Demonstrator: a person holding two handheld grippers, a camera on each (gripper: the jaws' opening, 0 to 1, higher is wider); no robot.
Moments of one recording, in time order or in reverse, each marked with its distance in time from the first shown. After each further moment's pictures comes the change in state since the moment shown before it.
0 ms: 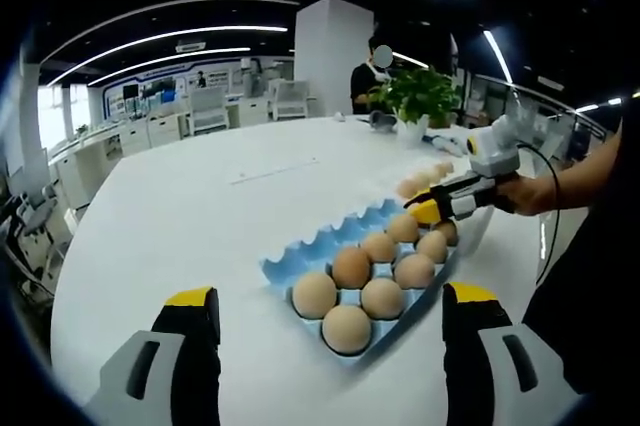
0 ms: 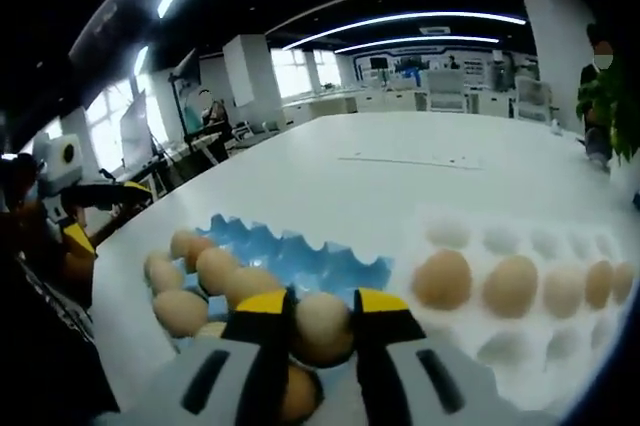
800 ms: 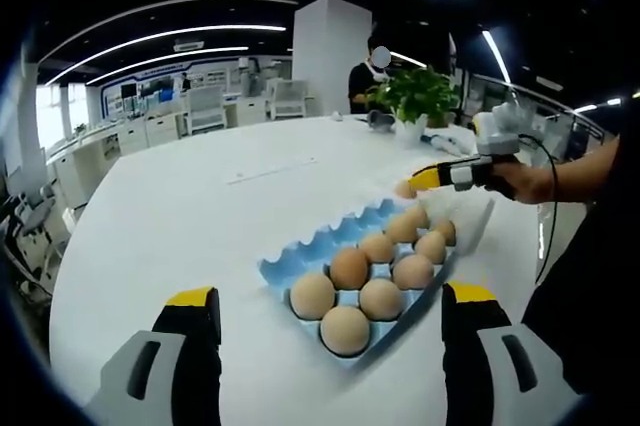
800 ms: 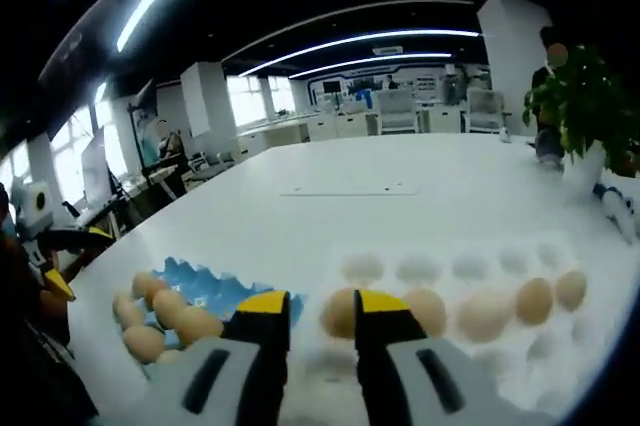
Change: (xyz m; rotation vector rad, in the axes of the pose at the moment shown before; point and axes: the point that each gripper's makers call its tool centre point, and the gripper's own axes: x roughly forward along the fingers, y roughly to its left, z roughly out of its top) left arm 0.000 0.000 -0.001 -0.004 0.002 -0.004; right arm -0.027 -0.065 0.032 0.071 -0.119 -0.217
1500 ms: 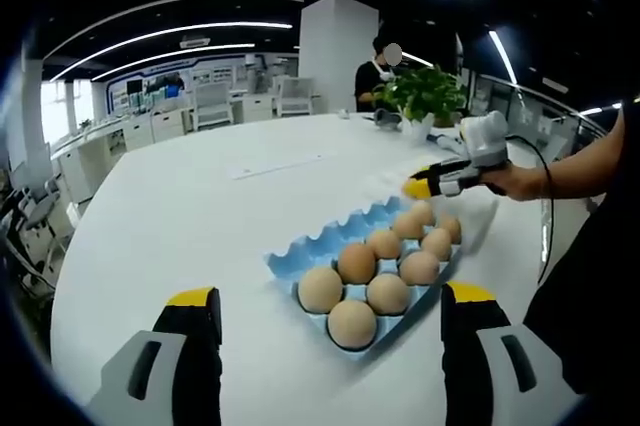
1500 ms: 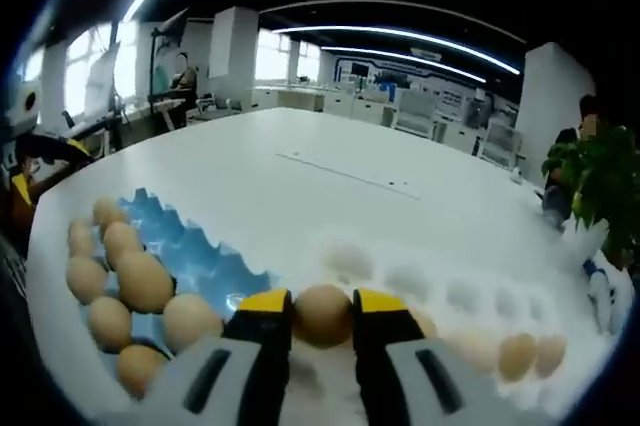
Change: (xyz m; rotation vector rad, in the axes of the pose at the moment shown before) left arm -0.003 0.005 -0.003 -0.030 0.006 0.015; right arm 0.026 -0.008 -0.018 -0.316 0.115 -0.009
